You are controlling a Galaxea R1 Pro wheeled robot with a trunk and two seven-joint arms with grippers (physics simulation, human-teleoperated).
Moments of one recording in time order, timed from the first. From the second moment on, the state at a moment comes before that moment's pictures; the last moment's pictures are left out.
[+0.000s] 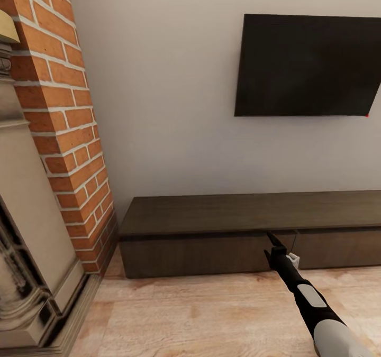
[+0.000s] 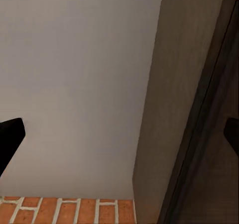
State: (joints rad) left arm 0.44 -0.12 0.58 -1.42 0.85 0.14 0.11; right arm -0.63 -0.10 -0.51 -0.42 -1.00 0.34 0.62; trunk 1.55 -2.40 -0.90
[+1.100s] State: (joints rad) left arm 0.44 -0.12 0.58 -1.37 0.94 0.14 0.10; right arm -0.63 -0.10 -0.51 -0.39 -1.13 0.34 0.68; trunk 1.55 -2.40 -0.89
